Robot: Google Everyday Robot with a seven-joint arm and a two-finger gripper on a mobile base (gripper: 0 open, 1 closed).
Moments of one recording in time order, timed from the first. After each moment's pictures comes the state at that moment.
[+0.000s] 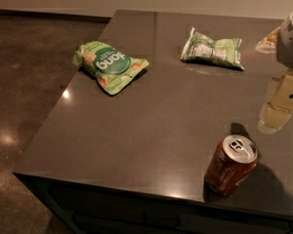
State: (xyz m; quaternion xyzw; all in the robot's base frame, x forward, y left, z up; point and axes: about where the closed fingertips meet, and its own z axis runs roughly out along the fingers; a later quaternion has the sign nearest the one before) arm 0.438 -0.217 0.976 -0.60 0.78 -0.03 0.16
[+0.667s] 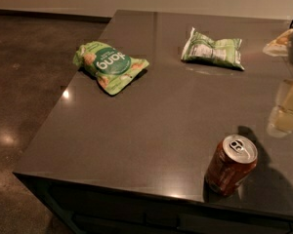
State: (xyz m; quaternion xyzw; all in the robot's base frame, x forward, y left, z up) arm 0.430 -0.226 0.977 -0.60 0.78 -0.02 0.17
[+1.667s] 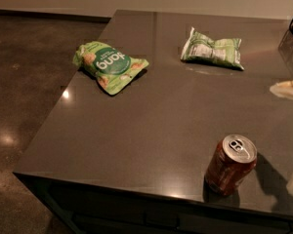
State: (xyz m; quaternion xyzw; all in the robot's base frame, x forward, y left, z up) arm 0.355 -0.225 0.945 -0.61 0.75 0.09 0.24
